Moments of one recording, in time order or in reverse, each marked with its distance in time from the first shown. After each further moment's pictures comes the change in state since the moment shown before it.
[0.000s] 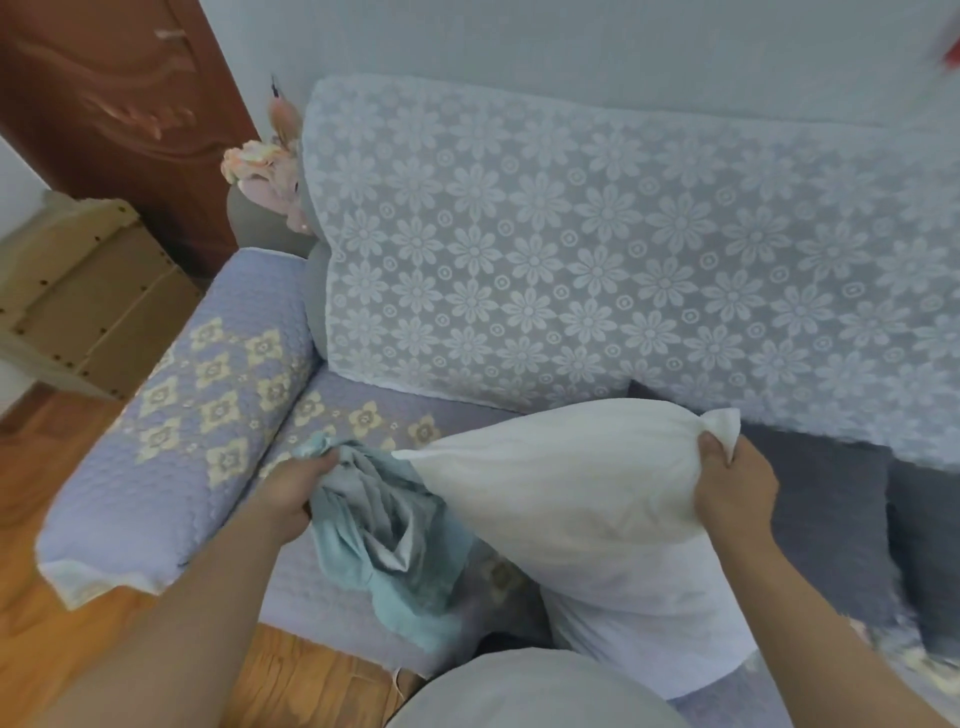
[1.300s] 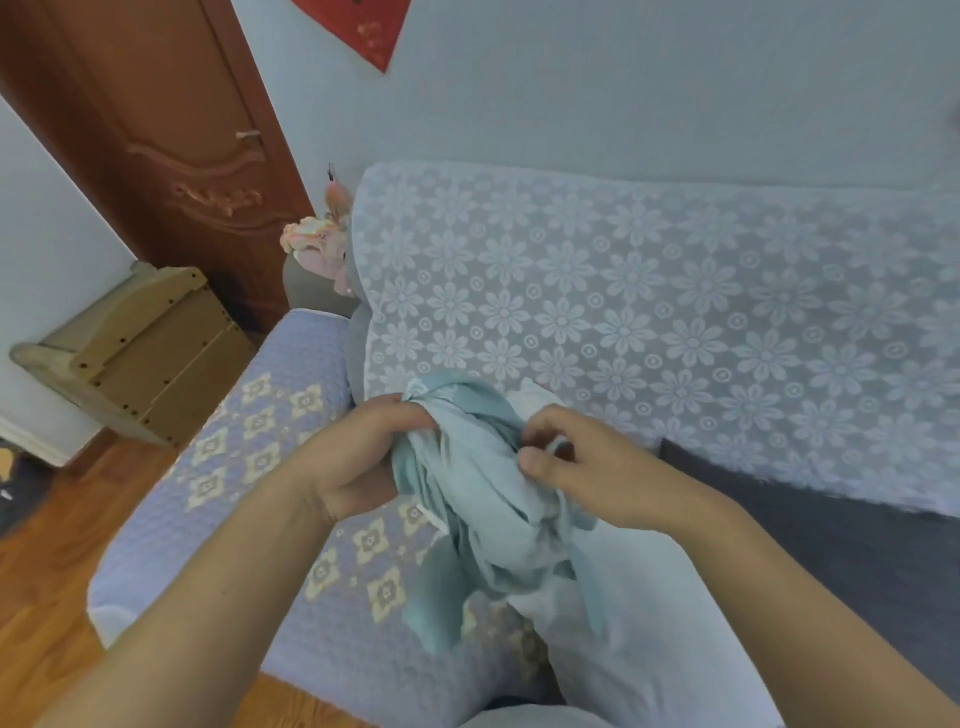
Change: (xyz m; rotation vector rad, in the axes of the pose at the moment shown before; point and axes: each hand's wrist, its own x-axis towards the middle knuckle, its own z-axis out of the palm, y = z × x) left_hand -0.163 0.123 0.083 0.111 -0.598 0.286; right_hand -0.055 -0.193 0.008 -0.030 -1.003 -0.557
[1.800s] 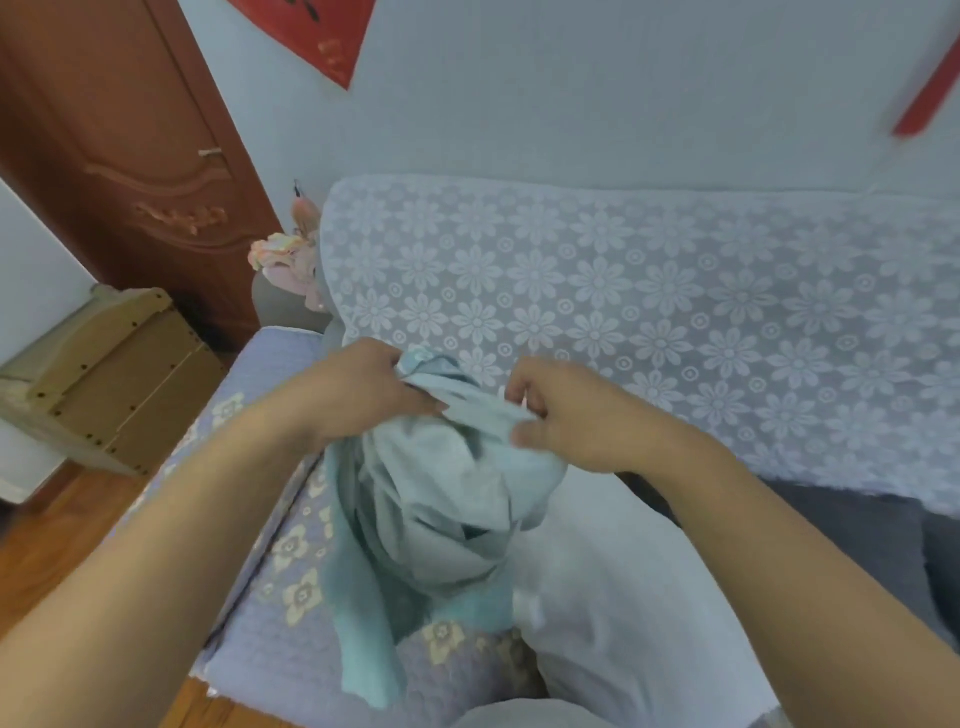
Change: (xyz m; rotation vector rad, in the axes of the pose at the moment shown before) left_hand 0.017 0.064 0.015 1.018 0.192 0.079; right_hand 0.014 -0.031 -0.038 -0.366 0.065 0.011
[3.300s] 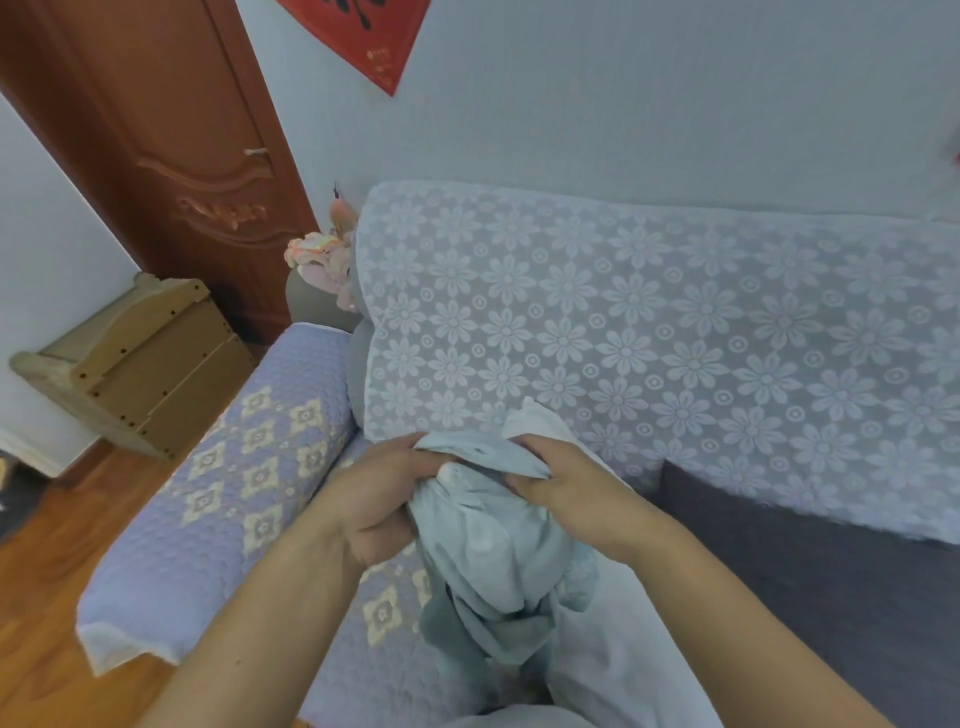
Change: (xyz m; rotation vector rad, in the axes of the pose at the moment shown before) left_hand -0.028 -0.041 0.063 -1.125 -0.090 -0.191; right_hand 0.009 0.019 0.074 0.667 -0.116 0.057
